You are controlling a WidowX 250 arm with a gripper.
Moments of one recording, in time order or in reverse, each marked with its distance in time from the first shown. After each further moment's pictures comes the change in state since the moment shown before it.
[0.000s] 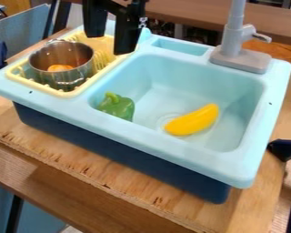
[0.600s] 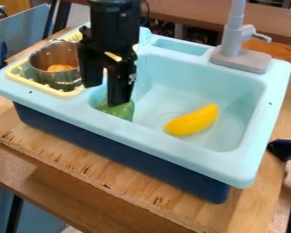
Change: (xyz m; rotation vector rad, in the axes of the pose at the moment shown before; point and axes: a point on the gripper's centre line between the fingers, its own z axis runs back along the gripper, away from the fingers) arm -0.020 -0.025 -0.048 -0.065 -0.070 -0.066
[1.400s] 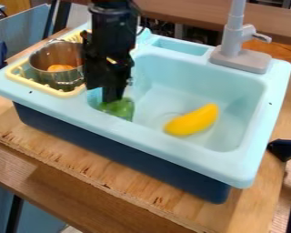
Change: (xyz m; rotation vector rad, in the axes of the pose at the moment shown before) arm 0.012 0.026 -0.017 0.056 0.014 0.022
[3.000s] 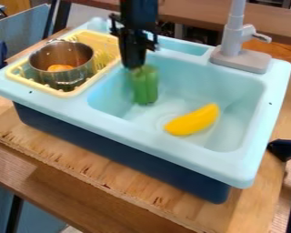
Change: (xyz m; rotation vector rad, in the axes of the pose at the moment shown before) arm 0.072 0.027 0.003 -0.130 -0.045 0.013
